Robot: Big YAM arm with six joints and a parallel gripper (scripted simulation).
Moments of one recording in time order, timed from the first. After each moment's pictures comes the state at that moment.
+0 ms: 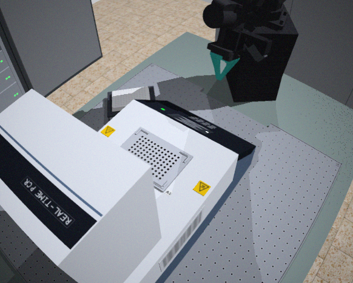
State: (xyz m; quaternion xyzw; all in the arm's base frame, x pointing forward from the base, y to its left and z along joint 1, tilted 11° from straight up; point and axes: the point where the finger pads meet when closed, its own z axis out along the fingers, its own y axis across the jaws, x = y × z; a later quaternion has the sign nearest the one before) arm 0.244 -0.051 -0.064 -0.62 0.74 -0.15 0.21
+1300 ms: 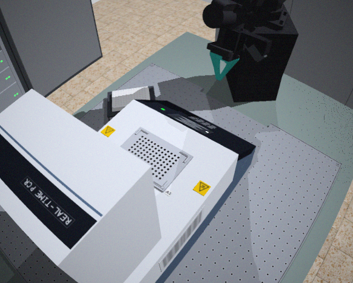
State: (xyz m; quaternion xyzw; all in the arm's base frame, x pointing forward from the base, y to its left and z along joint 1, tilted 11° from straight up) arm 0.245 -0.051 -0.063 -0.62 0.74 -0.15 0.21
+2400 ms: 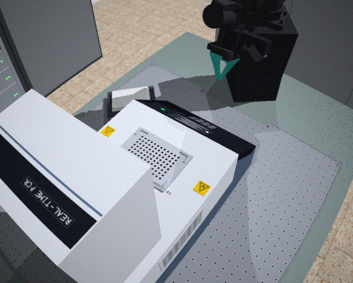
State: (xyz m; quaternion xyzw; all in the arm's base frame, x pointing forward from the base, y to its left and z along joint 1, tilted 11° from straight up) arm 0.245 -0.051 -0.063 -0.62 0.74 -0.15 0.21
